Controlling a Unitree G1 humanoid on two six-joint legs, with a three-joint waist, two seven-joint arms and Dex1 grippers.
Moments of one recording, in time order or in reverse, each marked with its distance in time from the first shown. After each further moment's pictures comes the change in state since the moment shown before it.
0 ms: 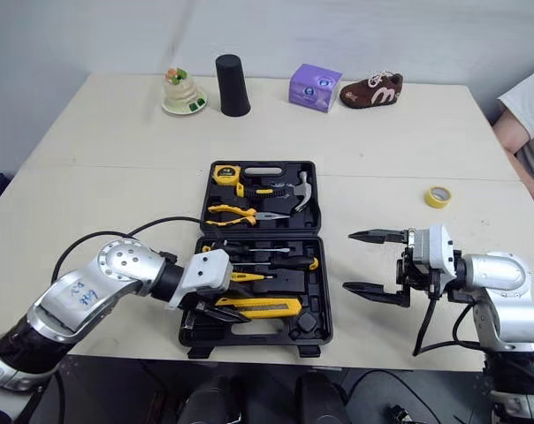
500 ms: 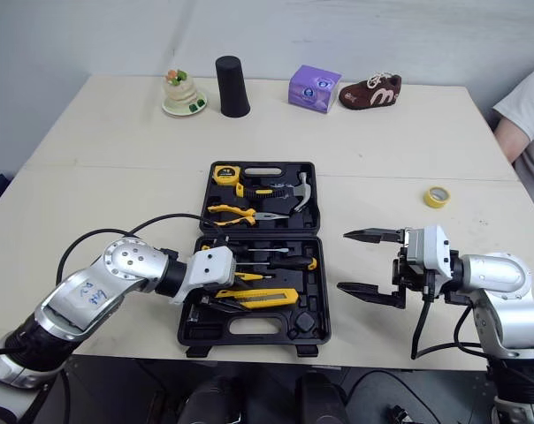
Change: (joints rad) left arm -0.004 -0.005 -0.012 0.024 0.084 0.011 0.024; right arm 0.008 -0.001 0.009 -0.066 0.001 0.045 -0.055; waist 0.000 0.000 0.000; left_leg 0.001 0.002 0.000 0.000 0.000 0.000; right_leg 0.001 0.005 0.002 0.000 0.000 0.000
